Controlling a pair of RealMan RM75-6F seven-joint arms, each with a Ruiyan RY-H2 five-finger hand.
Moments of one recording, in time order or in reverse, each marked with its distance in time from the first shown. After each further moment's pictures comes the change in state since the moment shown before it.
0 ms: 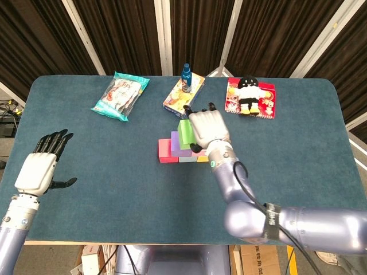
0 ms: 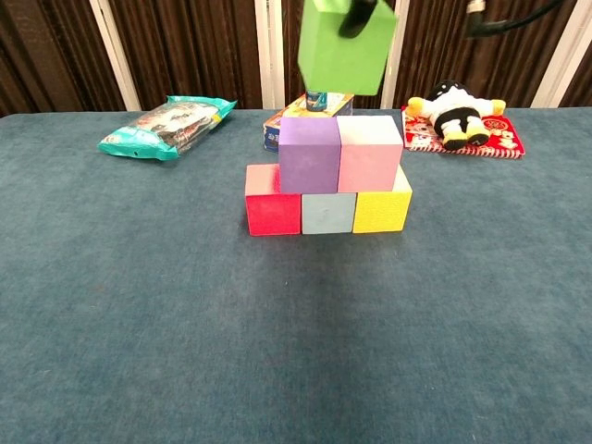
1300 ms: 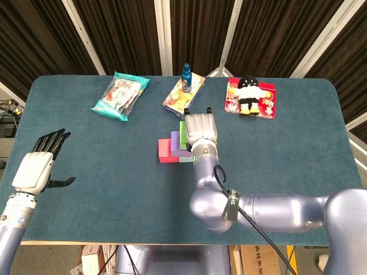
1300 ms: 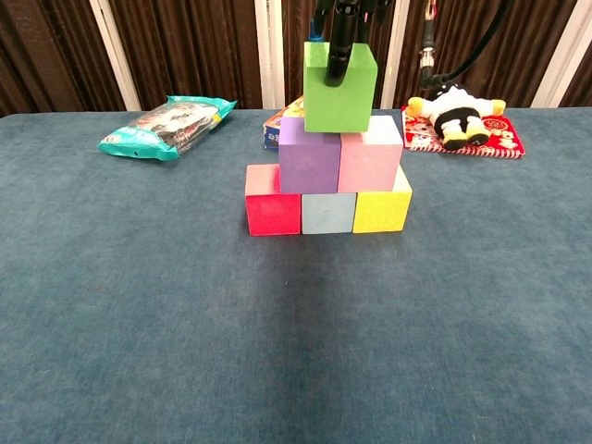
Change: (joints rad) left arm 0.009 0.020 -0.020 0.004 -0.012 -0.035 -0.057; right arm 0.000 -0.255 0.122 0.230 0.154 0.168 -0.218
